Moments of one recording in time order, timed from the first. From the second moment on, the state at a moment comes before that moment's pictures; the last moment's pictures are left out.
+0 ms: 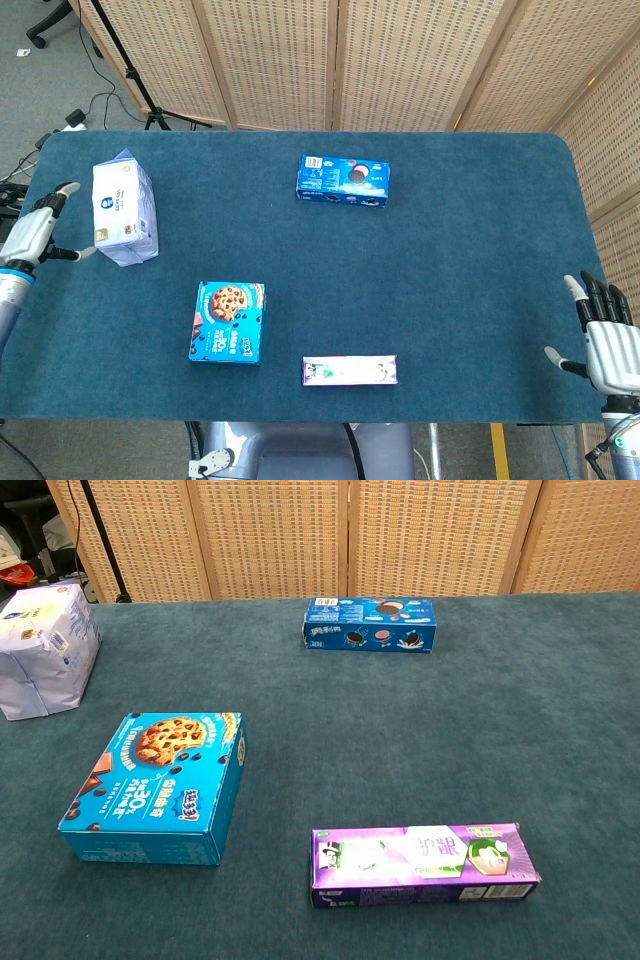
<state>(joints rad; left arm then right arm) -0.55 -1.25 -0.19 -0.97 1.35 0.77 -0.74 0.09 -1.12 0.10 -1.60 -1.43 1.45 -0.04</state>
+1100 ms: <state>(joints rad) -0.82 -1.49 -0.18 -0.53 1.40 0.31 -1.42 0.12 -1.14 0.13 -1.57 -1.33 1.38 -0.05</state>
